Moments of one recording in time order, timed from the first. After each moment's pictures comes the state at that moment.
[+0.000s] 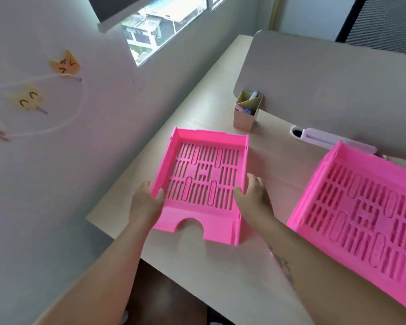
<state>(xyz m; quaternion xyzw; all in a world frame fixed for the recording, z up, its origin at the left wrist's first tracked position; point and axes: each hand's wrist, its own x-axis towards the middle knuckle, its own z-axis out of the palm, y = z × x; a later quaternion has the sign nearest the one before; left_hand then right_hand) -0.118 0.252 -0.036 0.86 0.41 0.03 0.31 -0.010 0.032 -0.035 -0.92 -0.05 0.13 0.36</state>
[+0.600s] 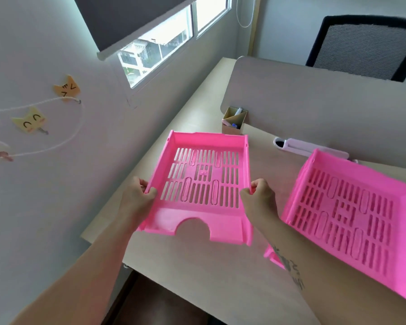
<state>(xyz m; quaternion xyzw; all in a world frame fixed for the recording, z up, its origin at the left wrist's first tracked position) -0.112 0.261 0.022 0.84 0.37 0.04 0.39 -0.016 0.012 0.003 -0.89 0.04 0.09 0.45</state>
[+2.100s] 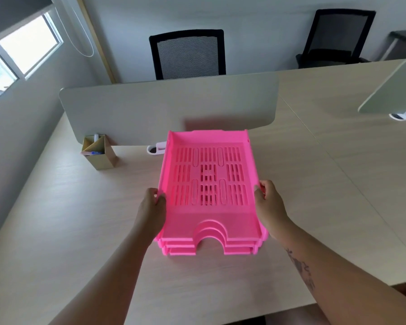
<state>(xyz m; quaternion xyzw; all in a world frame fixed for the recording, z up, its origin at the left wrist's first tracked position) -0.033 -0.027 0.010 0.87 0.10 -0.09 0.47 -0.082 -0.291 0.016 -0.85 0.22 -0.04 0.47</state>
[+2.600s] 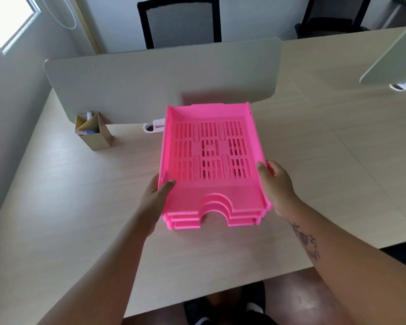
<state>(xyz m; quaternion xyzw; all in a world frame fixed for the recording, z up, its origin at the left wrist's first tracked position) -0.054 -0.004 -0.011 0.72 0.04 -0.20 0.67 -0.100 -0.284 0.014 -0.80 0.26 -0.05 0.54</state>
